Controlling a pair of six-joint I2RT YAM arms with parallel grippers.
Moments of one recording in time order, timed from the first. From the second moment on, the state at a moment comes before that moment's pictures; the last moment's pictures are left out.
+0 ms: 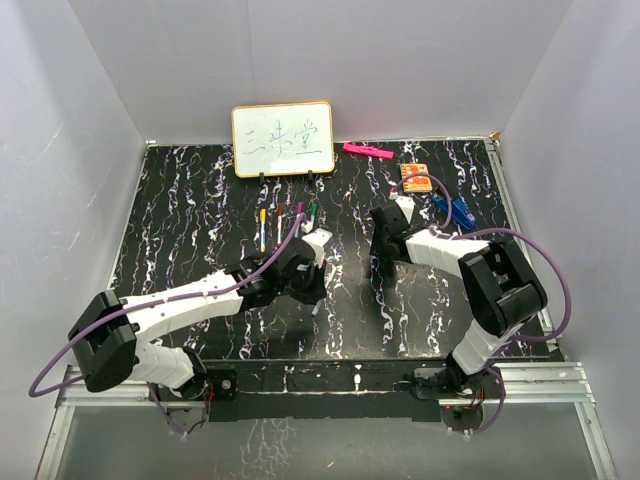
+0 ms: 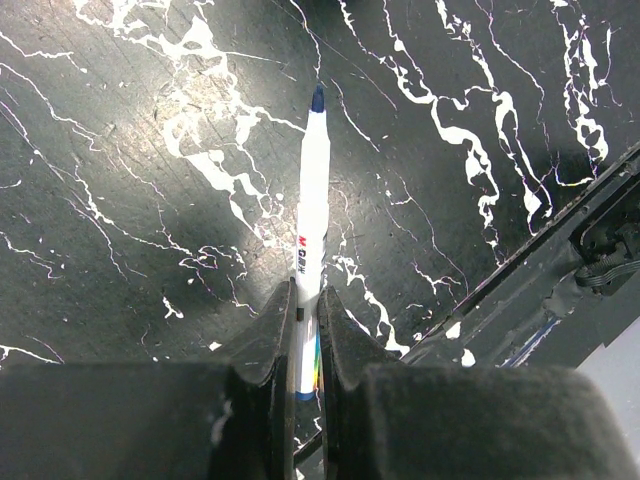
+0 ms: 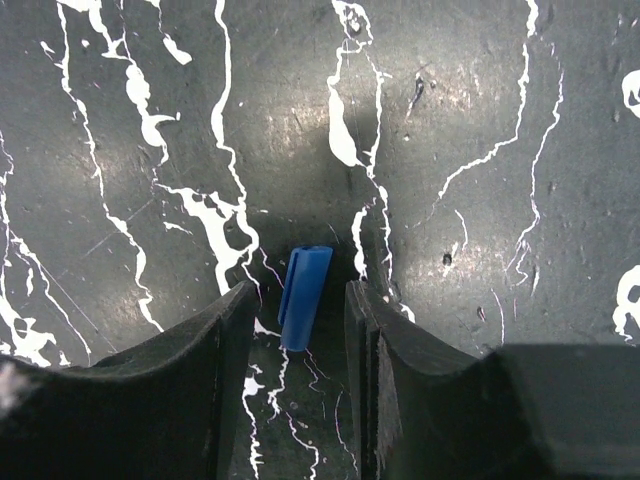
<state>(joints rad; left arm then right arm) -0.98 1.33 0.86 -0.31 -0.02 -0.45 0.46 1.67 0.90 -0.21 0.31 0.57</state>
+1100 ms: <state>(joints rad) -0.98 1.33 0.85 -0.27 -0.04 -0.48 0.45 1.66 0.92 -0.27 0.27 0.54</state>
